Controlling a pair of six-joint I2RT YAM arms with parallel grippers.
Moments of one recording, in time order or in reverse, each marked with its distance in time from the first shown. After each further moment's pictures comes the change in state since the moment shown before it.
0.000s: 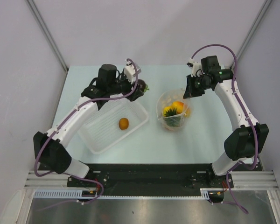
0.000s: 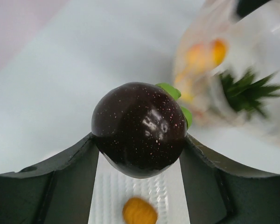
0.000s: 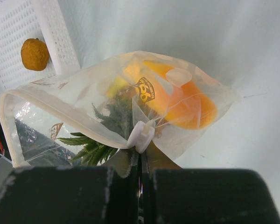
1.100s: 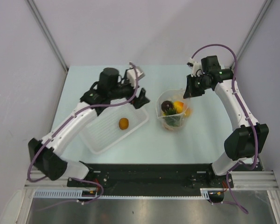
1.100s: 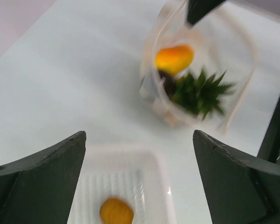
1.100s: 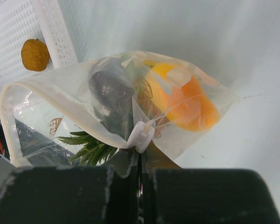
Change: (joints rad) left arm -0.172 -0.039 0.087 0.000 0.003 -0.092; right arm -0.001 0.000 0.000 0.003 -0.001 0.000
